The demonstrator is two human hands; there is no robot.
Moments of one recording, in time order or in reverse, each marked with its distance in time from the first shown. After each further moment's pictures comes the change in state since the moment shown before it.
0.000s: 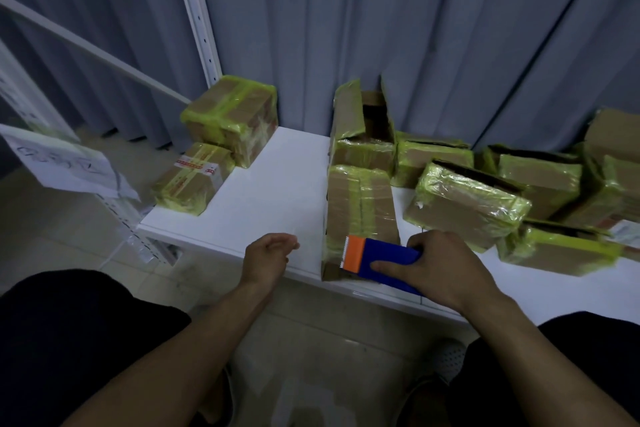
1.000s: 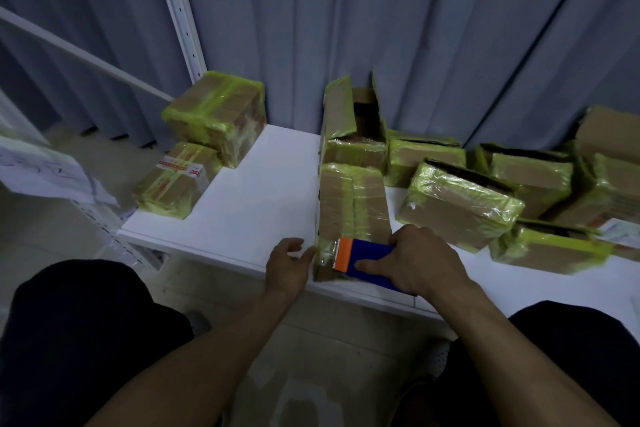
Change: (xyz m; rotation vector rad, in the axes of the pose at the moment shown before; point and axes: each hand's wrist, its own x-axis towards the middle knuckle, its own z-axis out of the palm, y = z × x) left_hand 0.028 -0.040 0.057 0.138 -0.055 0.041; right_hand 0.037 -0.013 0.016 -0.223 -0.096 0.172
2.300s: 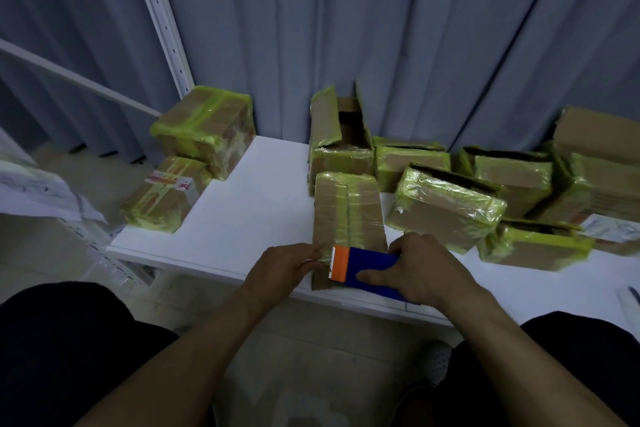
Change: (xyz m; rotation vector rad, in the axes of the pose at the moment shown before) left_hand 0.004 0.020 -0.032 0.506 -0.300 0.905; right_hand -0.015 0.022 -0.014 0.098 -0.033 -0.049
